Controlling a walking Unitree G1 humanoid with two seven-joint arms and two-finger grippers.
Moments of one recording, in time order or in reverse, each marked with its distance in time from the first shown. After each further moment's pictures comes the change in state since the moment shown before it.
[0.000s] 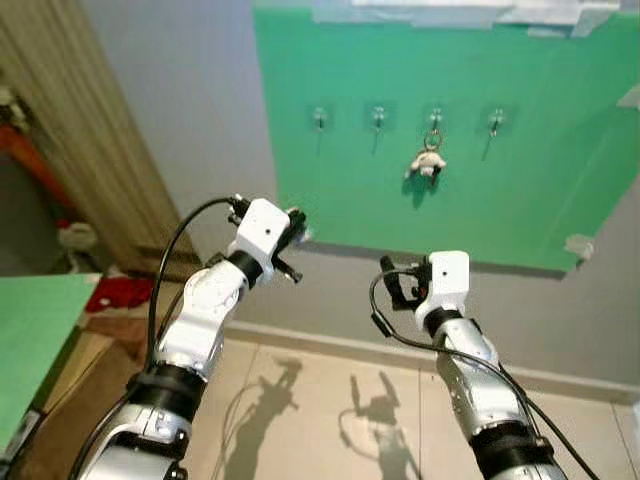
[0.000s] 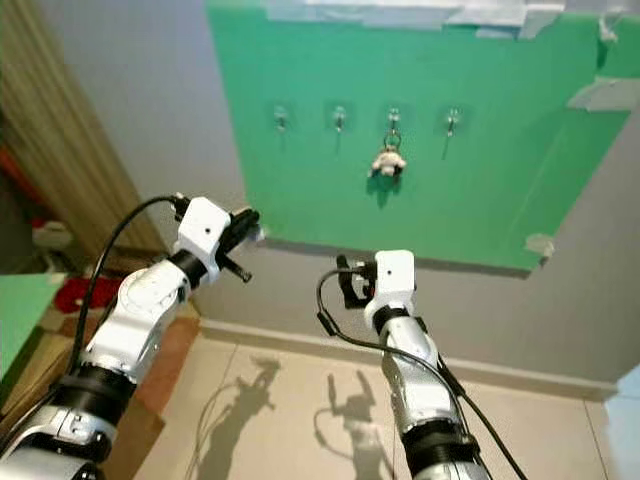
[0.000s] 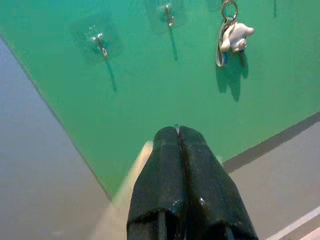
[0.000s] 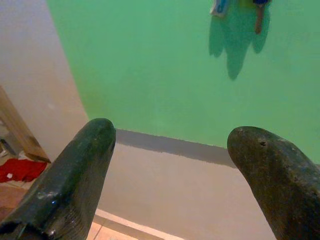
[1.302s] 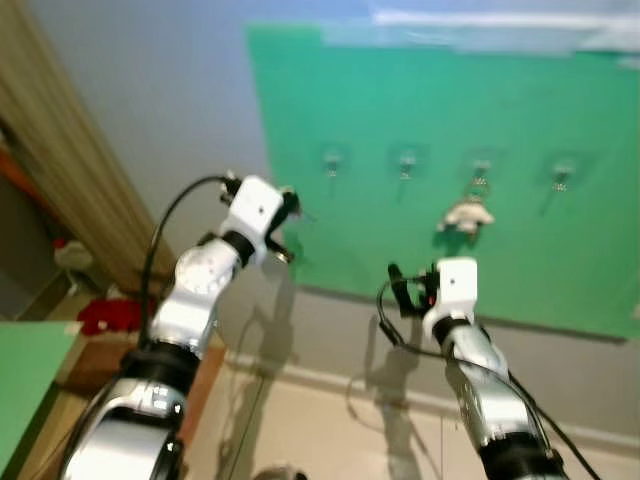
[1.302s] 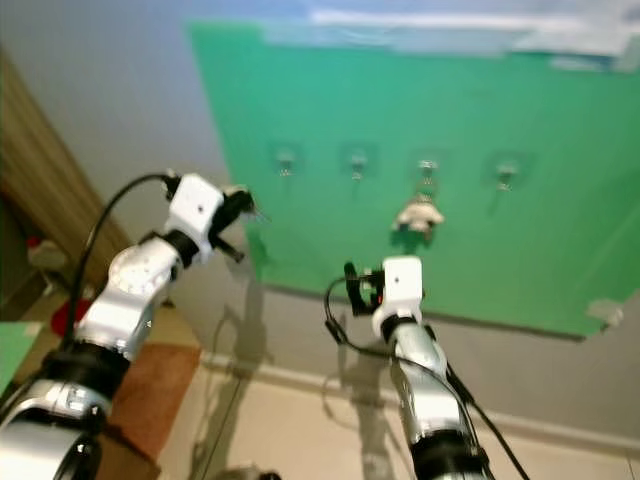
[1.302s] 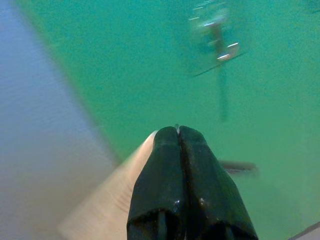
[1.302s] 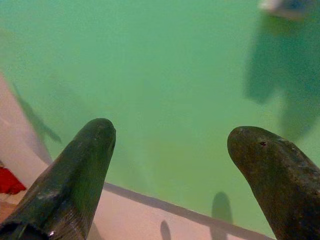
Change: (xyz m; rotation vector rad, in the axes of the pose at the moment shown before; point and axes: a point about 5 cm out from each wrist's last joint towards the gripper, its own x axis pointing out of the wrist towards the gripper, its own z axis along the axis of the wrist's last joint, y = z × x) left arm 0.008 0.025 0.014 0.048 -0.008 0.036; right arm -0.008 -0.002 -0.006 -0.007 0.013 0.000
